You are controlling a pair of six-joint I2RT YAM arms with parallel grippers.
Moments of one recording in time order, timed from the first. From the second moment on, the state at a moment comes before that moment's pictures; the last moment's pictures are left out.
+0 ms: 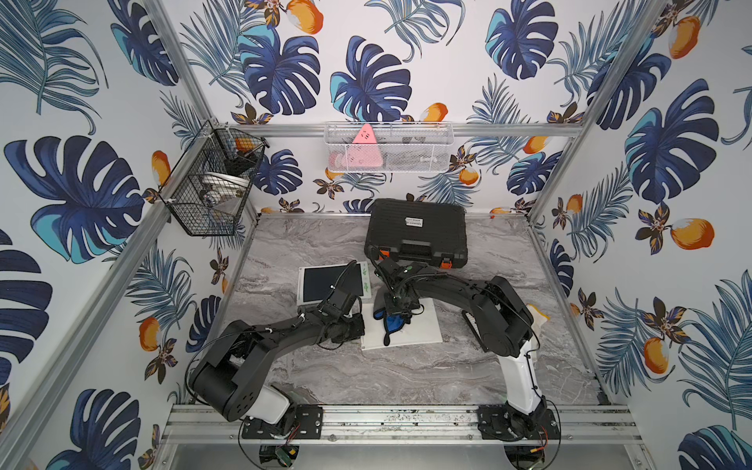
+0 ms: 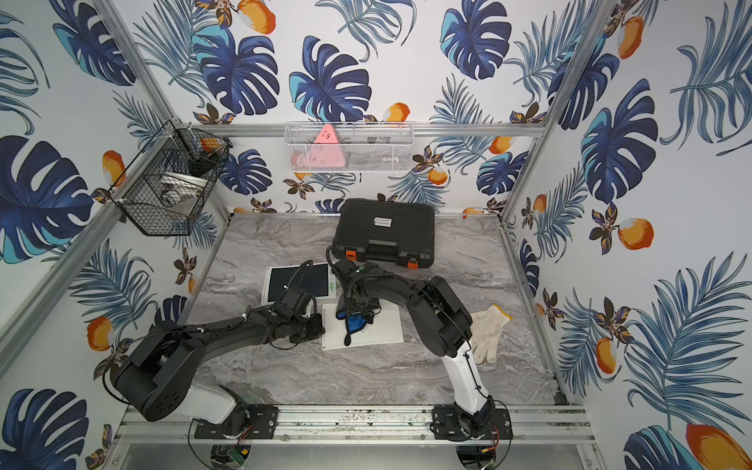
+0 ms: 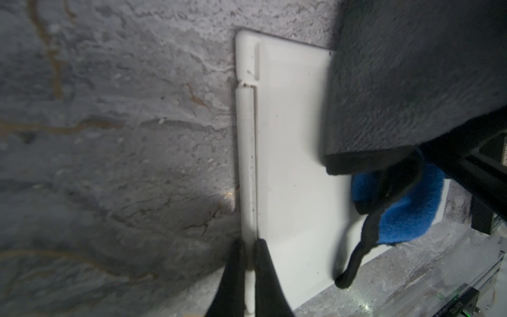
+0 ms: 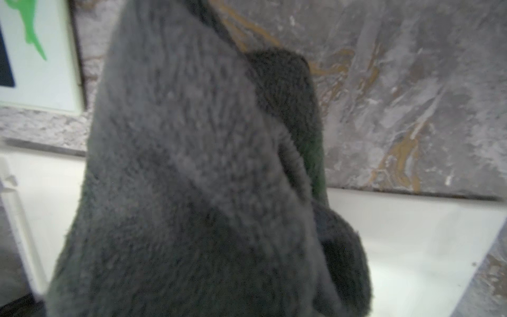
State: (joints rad) left arm -0.49 1.51 0.61 -0.23 0.19 -0.73; right arm 0.76 2.11 1.53 -0.81 0.05 0.57
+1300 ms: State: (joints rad) left arm -0.63 1.58 0.59 0.02 0.10 -0.79; right arm 0.70 2.05 1.53 -0.88 0.11 0.58
